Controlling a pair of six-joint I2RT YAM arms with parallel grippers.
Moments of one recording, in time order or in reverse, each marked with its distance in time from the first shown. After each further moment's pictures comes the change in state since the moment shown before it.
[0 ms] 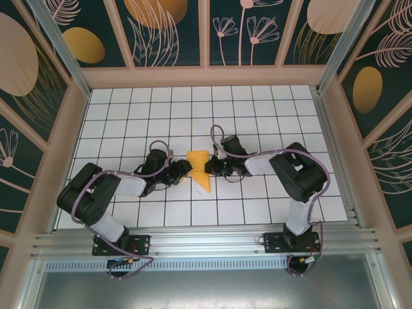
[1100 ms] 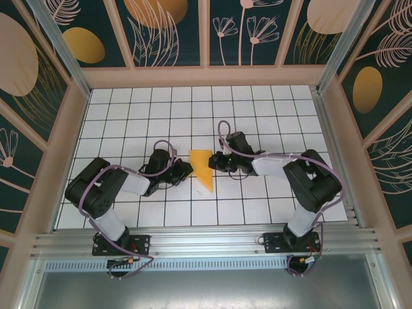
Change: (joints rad) left arm -0.019 0.077 0.022 0.097 0.020 -0.025; right arm -0.021 -0.177 -0.021 -0.092 0.083 -0.003
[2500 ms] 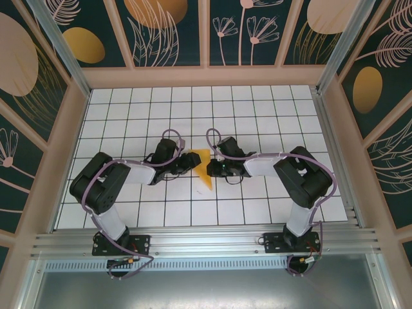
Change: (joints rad) left arm -0.005 0.056 0.179 -0.165 0.005 0.220; right arm 0.074 0.111 0.041 -0.077 0.097 -0.111
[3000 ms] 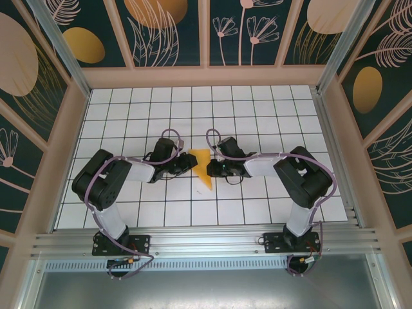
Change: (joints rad) left arm 0.038 0.034 0.011 -0.013 0.054 0.034; right arm 0.000 0.000 -0.006 0.012 -0.003 -0.015
